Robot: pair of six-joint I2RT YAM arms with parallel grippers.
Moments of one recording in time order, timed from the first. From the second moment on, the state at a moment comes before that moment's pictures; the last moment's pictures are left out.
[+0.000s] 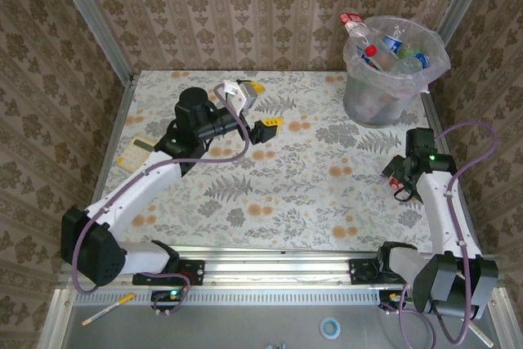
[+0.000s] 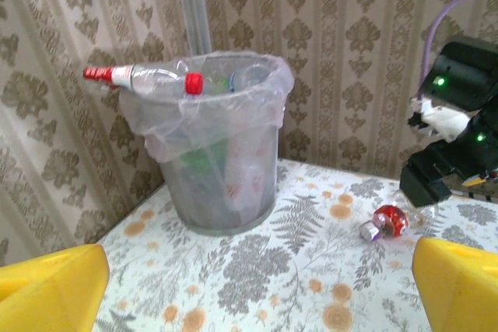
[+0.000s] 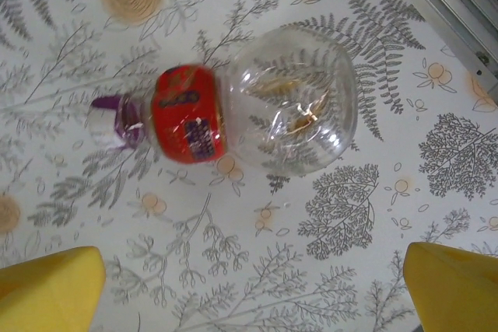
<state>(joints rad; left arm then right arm) -0.60 1.30 1.08 0.16 0.60 0.11 -0.23 1.07 0.86 -1.02 0.25 0.60</state>
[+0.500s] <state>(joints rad) -0.56 1.30 1.04 0.21 0.53 0.04 -0.49 1.33 0.74 -0.65 0.04 0.76</state>
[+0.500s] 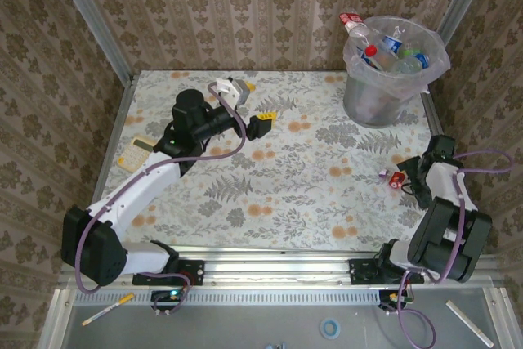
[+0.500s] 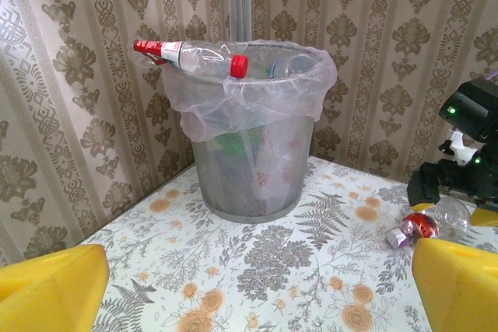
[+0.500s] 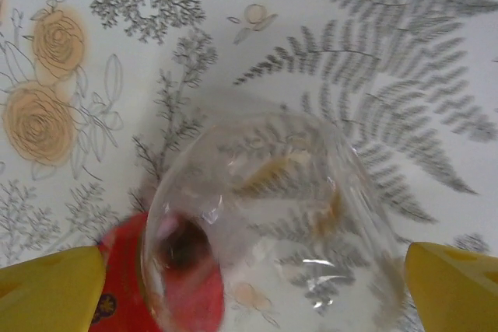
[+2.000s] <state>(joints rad) -0.55 1.35 1.00 0.20 0.51 -0.03 0.43 1.27 1.39 0.12 0.73 -0.27</state>
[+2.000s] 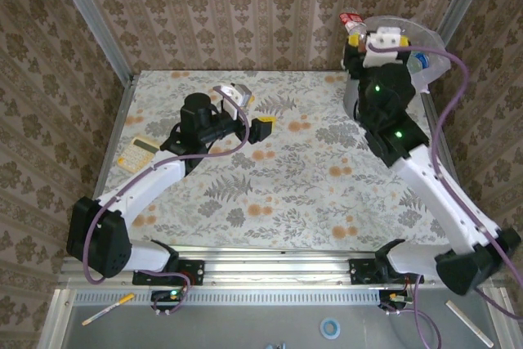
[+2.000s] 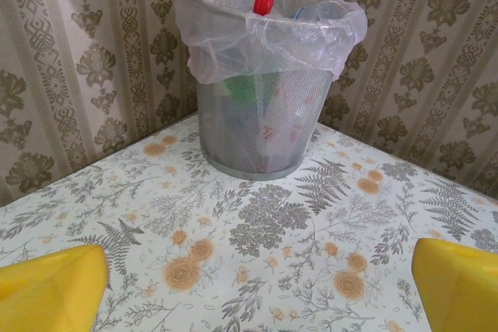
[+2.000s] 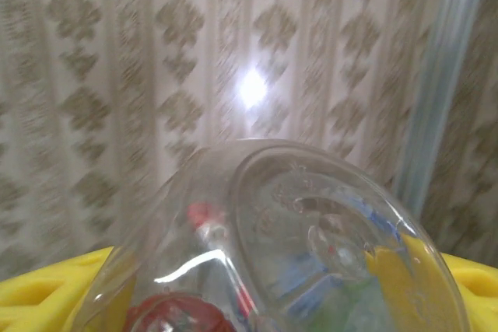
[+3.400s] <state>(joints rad) -0.56 1.43 1.05 0.20 0.56 -0.06 0.10 1.77 2.38 -0.85 0.63 -0.07</state>
